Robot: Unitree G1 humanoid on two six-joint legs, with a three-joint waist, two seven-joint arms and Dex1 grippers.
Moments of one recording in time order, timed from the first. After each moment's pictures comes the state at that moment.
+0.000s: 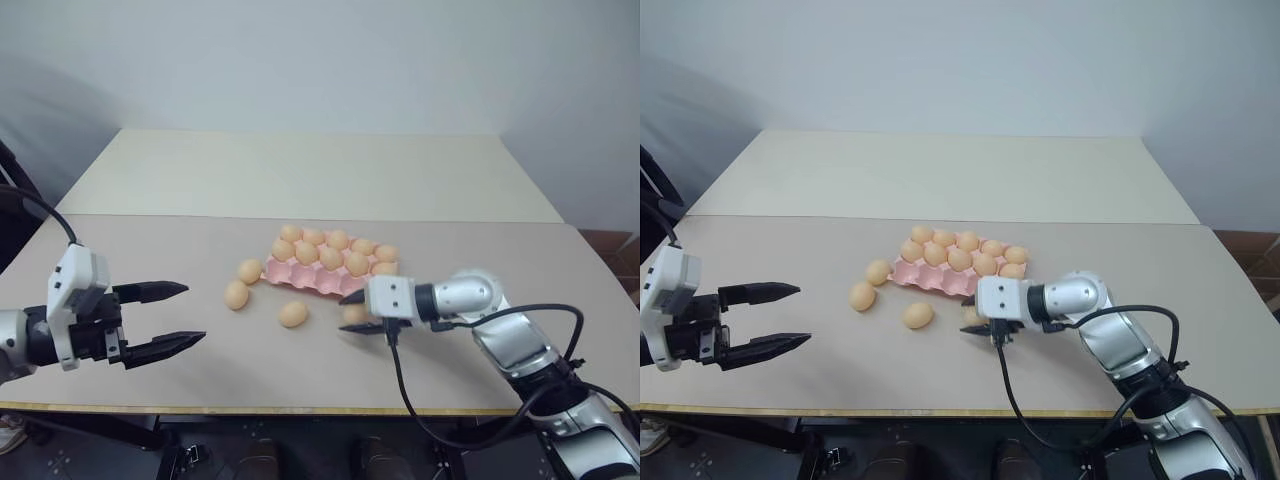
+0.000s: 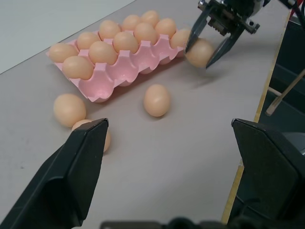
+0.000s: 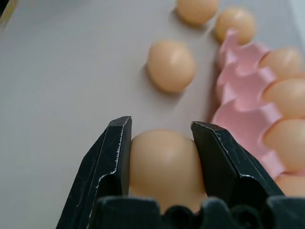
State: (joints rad) left arm 0.13 1.02 0.61 -0.46 -0.80 0.68 -1.15; right arm -0.58 -0.63 0.32 -0.19 0.10 0.25 1.10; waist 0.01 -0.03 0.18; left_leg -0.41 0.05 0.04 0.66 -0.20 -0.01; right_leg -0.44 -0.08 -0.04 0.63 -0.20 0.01
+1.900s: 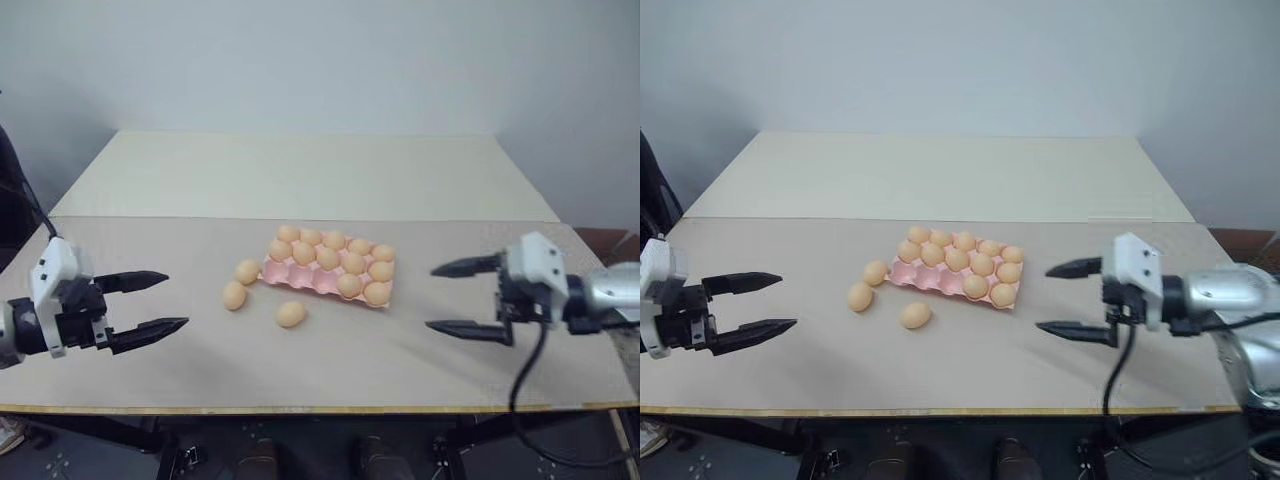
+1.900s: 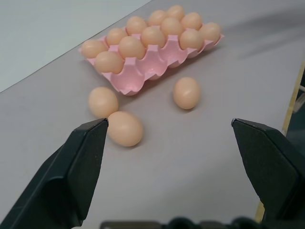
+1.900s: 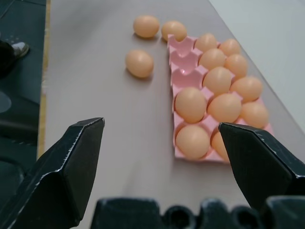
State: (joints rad) left arm 0.07 1.03 0.56 -0.32 -0.70 0.57 -1.18; right arm -0.37 -0.90 -0.09 -0.34 0.47 0.42 1.20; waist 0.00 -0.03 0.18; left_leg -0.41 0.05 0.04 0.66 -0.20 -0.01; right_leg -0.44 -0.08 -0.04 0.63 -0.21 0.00
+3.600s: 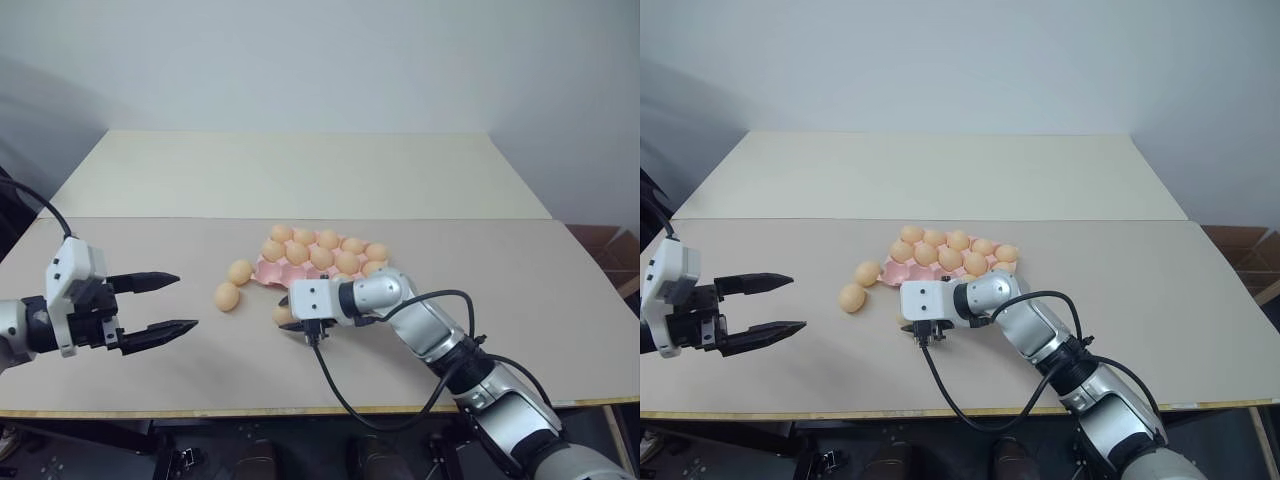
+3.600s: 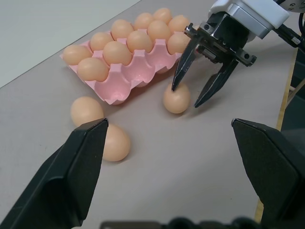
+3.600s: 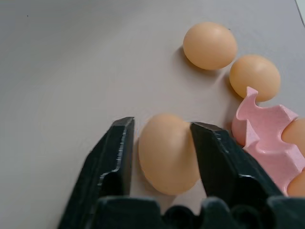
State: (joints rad) left arm 0.06 1.03 0.55 -0.34 -0.71 0.59 -1.18; right arm -0.73 -0.32 0.56 0.04 -0.14 0.21 1.00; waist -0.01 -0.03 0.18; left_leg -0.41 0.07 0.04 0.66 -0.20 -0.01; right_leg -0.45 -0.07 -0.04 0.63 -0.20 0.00
